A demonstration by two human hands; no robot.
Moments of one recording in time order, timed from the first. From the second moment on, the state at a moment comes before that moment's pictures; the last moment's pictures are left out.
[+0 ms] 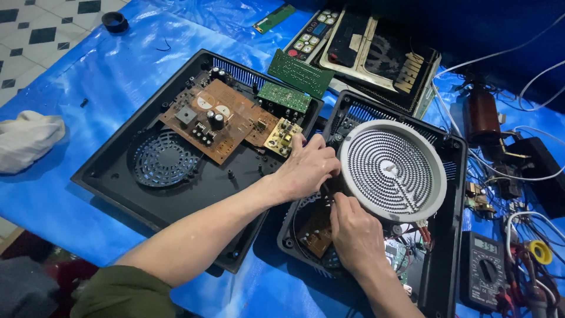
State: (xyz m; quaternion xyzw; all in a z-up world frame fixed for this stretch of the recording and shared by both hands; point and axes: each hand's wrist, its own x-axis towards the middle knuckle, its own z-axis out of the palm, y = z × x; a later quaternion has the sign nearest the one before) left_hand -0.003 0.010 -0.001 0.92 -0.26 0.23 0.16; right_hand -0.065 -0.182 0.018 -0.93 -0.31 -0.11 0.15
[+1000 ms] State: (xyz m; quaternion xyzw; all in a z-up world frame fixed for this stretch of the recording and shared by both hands) left_hand -0.071 -0.004 0.057 0.94 -0.26 0.21 0.11; right_hand -0.160 -0.492 0.071 -0.97 0.17 -0.01 0.20
